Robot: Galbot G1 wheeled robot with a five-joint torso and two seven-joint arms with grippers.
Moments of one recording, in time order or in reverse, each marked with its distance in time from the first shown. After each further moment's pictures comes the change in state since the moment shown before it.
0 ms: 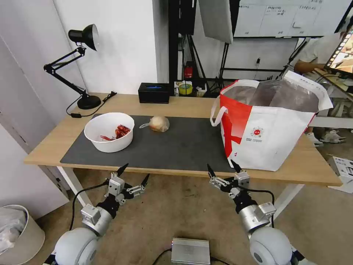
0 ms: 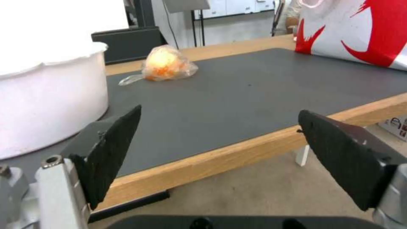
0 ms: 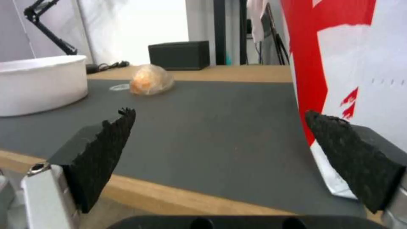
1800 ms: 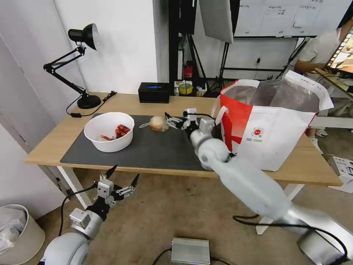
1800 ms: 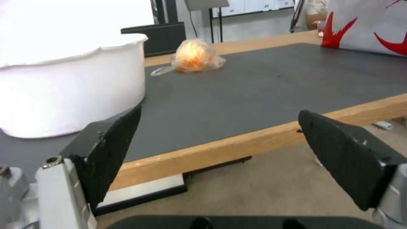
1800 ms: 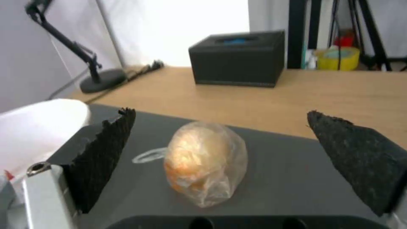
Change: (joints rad) left arm 0.058 -0.012 -0.081 0.020 -0.005 -0.043 0.005; right arm 1.099 0.274 -0.529 -0.661 0.491 -0.330 0.038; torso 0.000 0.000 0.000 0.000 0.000
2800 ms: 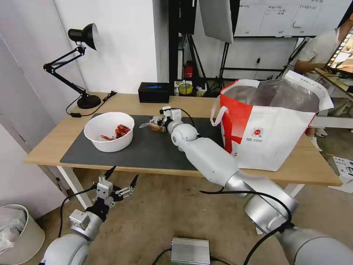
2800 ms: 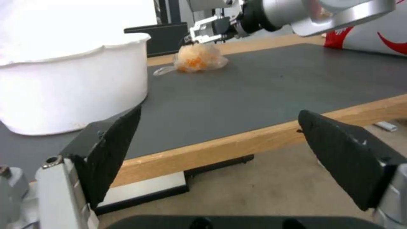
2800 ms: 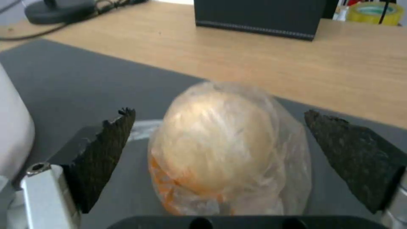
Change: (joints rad) left arm 0.007 -0.010 0.002 0.000 0.010 -0.009 -0.012; right arm 0.161 0.353 0.022 -0.586 -0.226 -0.074 -0.135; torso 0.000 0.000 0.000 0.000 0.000
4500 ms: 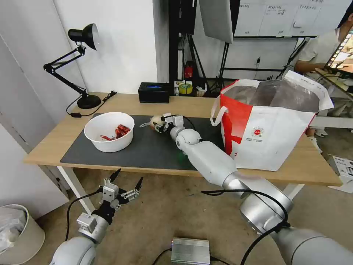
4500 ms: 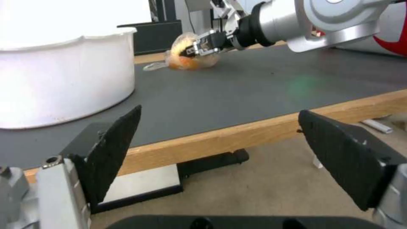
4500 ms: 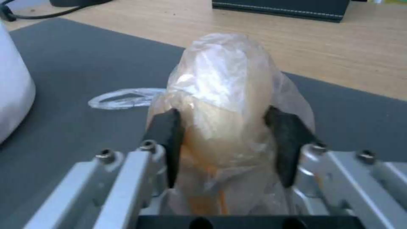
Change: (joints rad) left arm -0.012 -0.048 0.034 0.015 0.041 -0.009 0.000; right arm -0.002 0.001 0.020 -0.110 -0.045 0.068 -0.184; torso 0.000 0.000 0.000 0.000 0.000
